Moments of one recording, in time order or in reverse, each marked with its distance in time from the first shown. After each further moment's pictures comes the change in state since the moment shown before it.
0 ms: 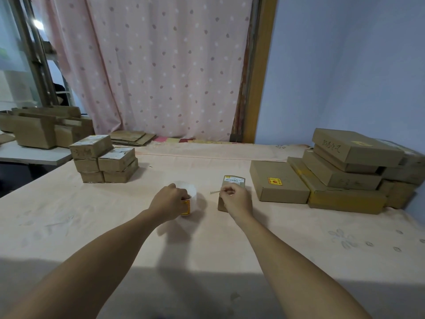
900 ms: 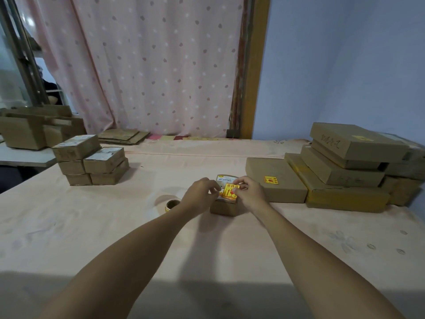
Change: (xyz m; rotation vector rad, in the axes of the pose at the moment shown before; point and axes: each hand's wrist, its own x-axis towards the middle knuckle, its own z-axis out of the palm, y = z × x) left_hand 0.056 0.090 0.041 -0.378 0.098 0.134; right_hand 0.056 0.026 -0.059 -0.054 -0.094 -0.026
